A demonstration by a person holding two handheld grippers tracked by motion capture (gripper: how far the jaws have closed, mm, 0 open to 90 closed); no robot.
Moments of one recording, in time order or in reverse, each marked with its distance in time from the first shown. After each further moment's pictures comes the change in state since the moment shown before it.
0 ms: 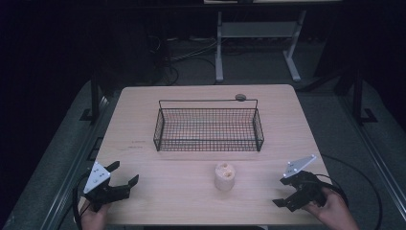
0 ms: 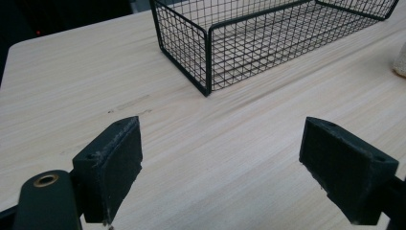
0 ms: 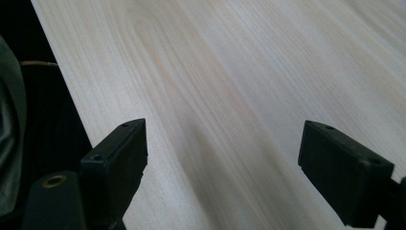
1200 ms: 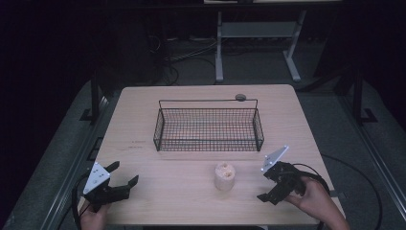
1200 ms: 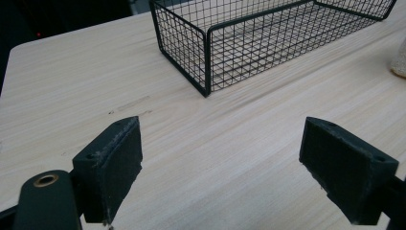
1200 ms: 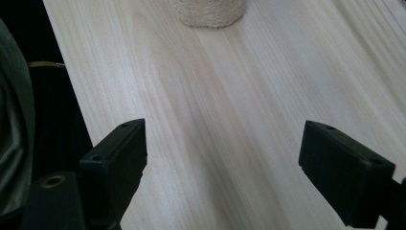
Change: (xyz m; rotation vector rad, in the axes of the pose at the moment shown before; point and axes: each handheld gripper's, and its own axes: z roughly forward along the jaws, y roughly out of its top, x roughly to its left) left arm 0.000 0.000 -0.002 -0.005 0.003 0.002; right arm 0.013 0.057 0.015 0.096 0.029 -0.109
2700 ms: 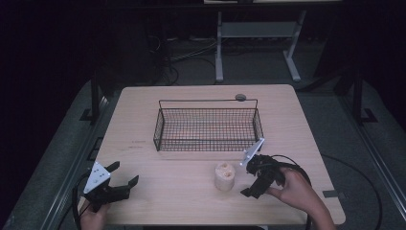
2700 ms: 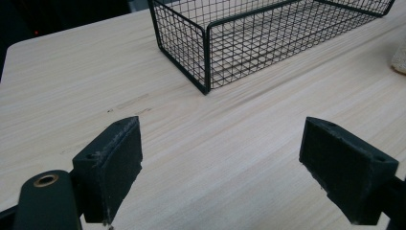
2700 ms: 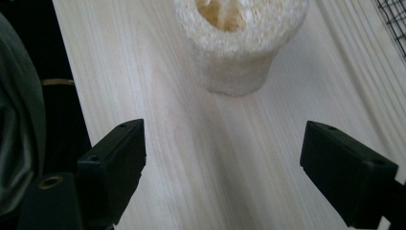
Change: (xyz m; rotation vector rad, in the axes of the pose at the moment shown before) left arm 0.001 0.000 0.001 0.007 -0.005 0.010; right arm 0.009 0.055 0.011 0.036 0.027 -0.080
